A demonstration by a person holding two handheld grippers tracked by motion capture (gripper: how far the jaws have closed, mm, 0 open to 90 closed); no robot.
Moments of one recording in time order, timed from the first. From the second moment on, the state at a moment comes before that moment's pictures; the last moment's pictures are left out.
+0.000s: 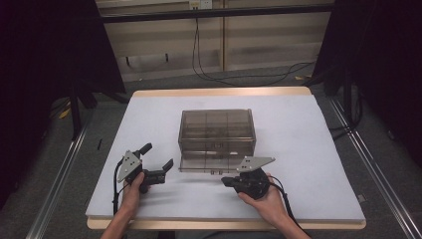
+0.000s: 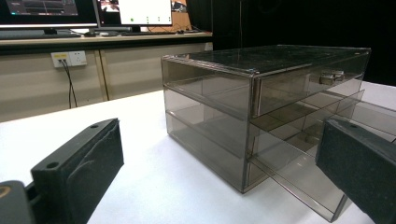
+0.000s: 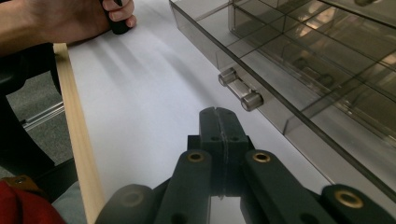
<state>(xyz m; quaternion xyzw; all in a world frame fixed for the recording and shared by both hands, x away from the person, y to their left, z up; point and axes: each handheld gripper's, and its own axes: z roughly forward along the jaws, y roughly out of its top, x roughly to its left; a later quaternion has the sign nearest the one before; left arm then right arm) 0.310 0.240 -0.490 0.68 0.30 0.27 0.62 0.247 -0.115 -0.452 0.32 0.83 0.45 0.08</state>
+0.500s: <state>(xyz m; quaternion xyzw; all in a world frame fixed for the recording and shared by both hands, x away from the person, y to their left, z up) 0.310 0.240 -0.490 0.68 0.30 0.27 0.61 0.258 -0.098 -0.450 0.30 0.84 0.45 0.08</state>
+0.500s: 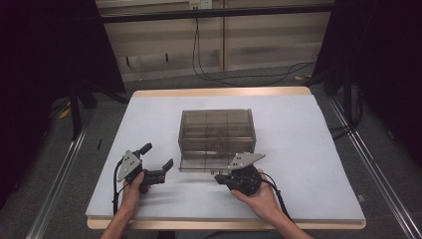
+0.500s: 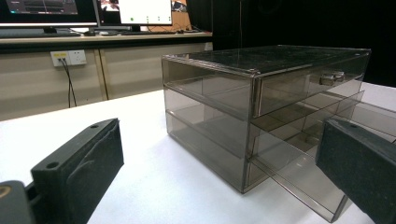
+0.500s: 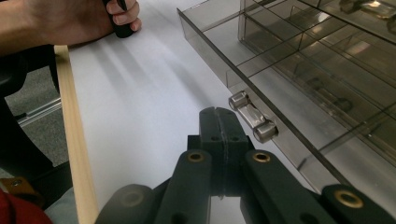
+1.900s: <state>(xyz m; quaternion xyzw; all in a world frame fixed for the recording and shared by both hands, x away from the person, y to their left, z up) 0.310 0.240 -0.489 0.68 0.30 0.27 0.61 0.267 -0.093 -0.469 0.33 0.83 0.44 0.08</state>
